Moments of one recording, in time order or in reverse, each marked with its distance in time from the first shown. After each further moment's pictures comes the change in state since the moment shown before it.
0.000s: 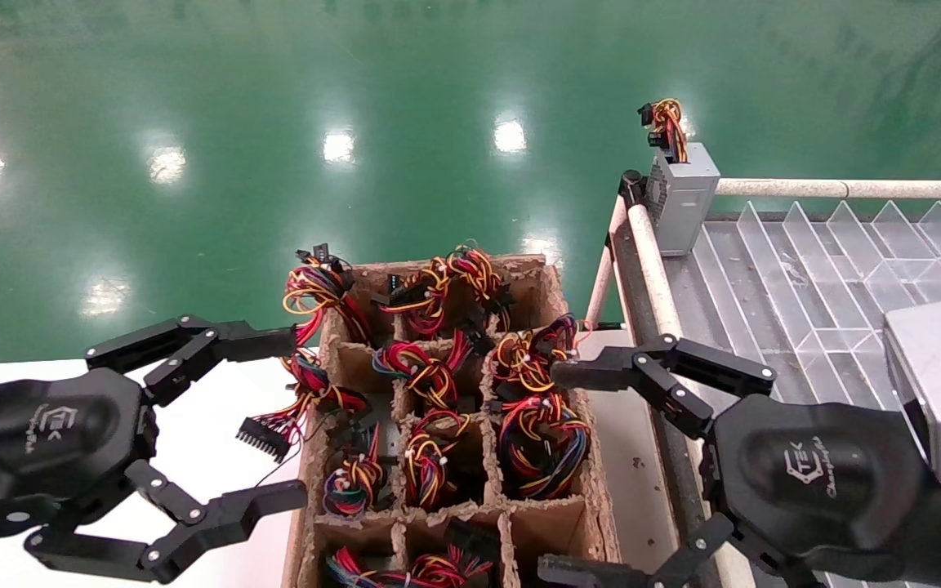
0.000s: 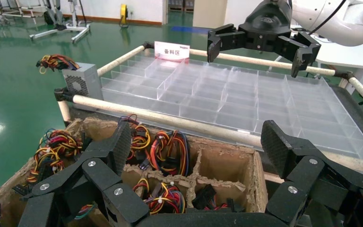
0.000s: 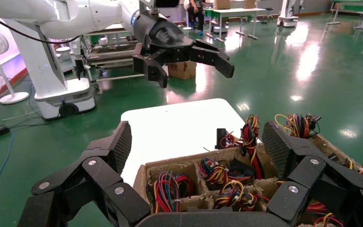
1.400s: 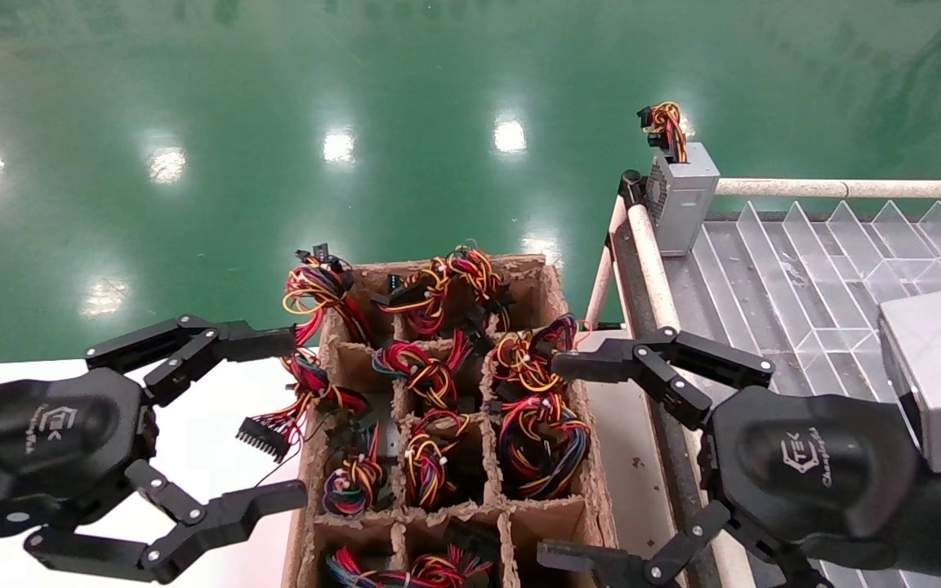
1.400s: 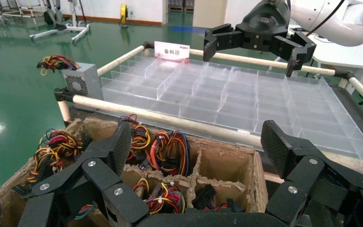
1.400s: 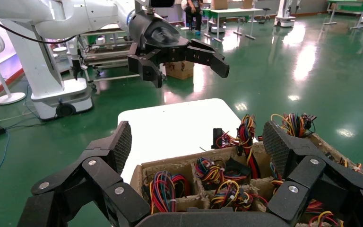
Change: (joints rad) left arm 0.000 0.000 0.000 0.000 0.000 0.000 0.000; right arm 0.007 -0.005 -0.002 -0.010 -0.006 0.007 -0.003
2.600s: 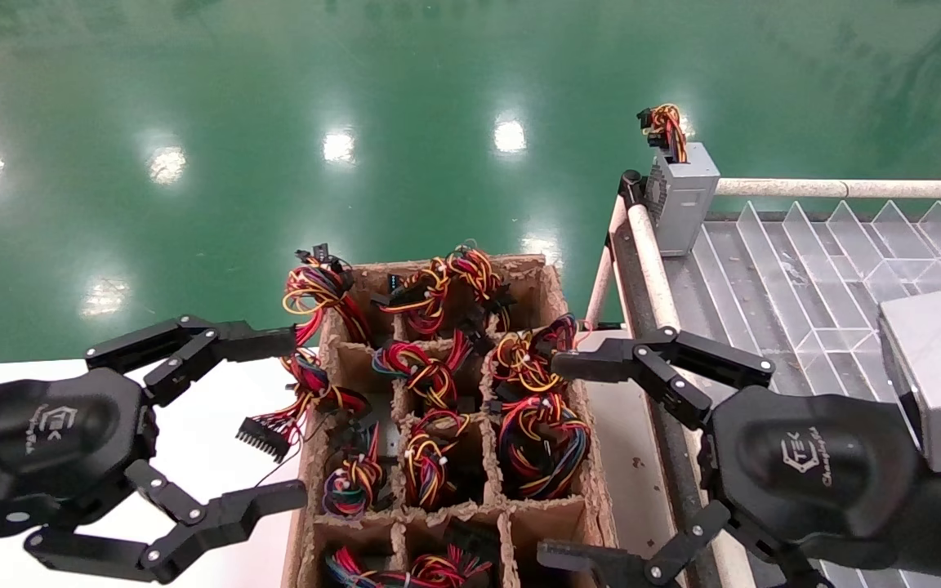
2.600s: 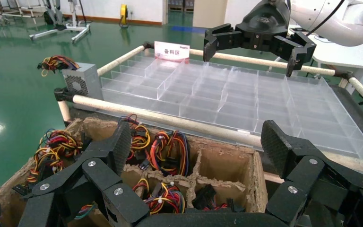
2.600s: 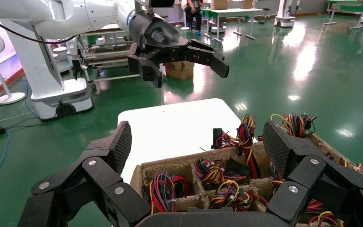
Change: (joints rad) left arm 0.000 0.000 0.000 0.000 0.000 0.000 0.000; right arm 0.000 0.000 0.000 0.000 0.000 0.000 0.000
